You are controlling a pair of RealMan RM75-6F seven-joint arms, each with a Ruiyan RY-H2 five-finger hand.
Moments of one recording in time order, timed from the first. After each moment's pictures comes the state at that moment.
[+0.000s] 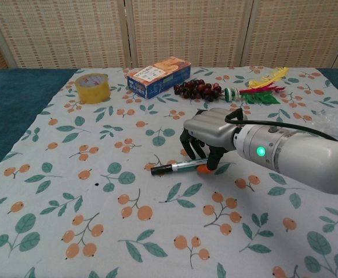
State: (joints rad) left arm -0.12 -1.10 0.00 -1.53 1.63 1.55 -0.12; right arm 0.93 -1.74 0.09 -1.36 -0.92 0.88 -0.68
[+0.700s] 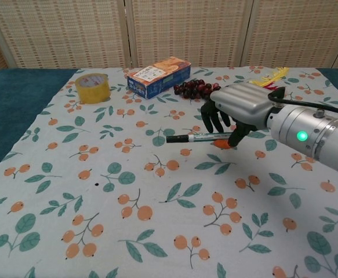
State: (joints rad) left arm -0.15 -1.14 0.00 -1.51 1.65 1.50 -0.12; right arm 0.82 -1.66 0.07 -1.32 -1.21 1.03 -0.42
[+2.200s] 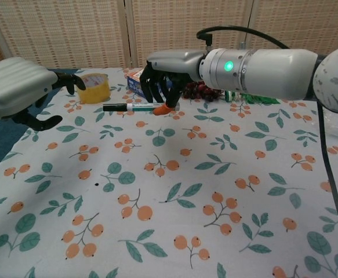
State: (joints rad) left arm -0.54 -1.51 -0.17 -1.51 1.42 1.19 0.70; right arm 1.11 -1.64 0.28 -1.25 -1.12 0.64 -0.19
